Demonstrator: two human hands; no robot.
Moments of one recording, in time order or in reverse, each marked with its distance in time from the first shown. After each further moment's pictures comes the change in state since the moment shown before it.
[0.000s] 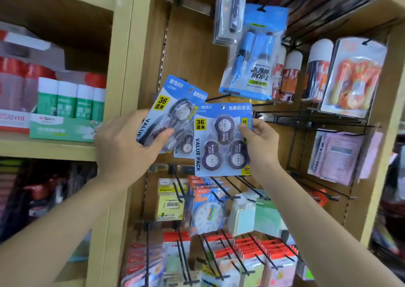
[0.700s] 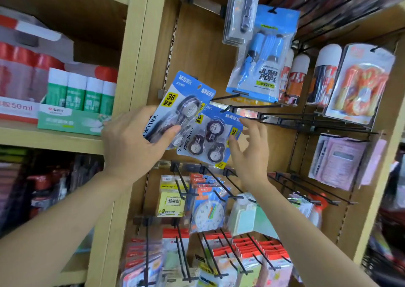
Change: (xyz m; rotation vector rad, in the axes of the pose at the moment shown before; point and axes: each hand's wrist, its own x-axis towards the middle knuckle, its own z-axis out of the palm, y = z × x) left_hand 0.001 0.001 -0.002 -0.046 0.034 0.029; right_hand -0.012 0.031 0.011 -0.555 -0.033 -0.593
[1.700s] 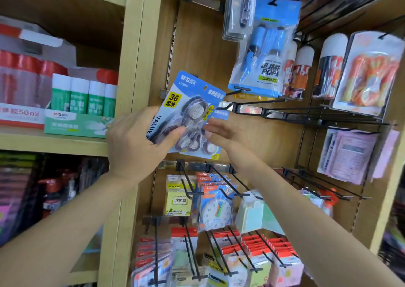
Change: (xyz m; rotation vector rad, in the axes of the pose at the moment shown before) left_hand -0.002 -0.003 0.000 0.048 -0.035 0.015; right_hand 0.016 -0.012 0.025 0.686 -0.523 0.391
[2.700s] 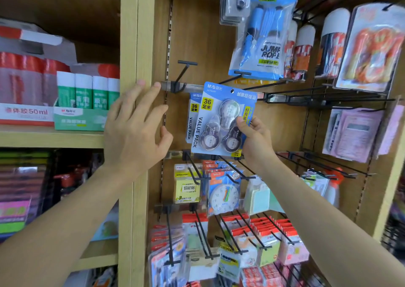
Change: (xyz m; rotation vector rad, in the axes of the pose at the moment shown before) left_hand 0.001 -0.010 -0.020 0.396 -0.234 0.265; right_hand -0.022 0.015 -0.011 0.465 0.304 0.058
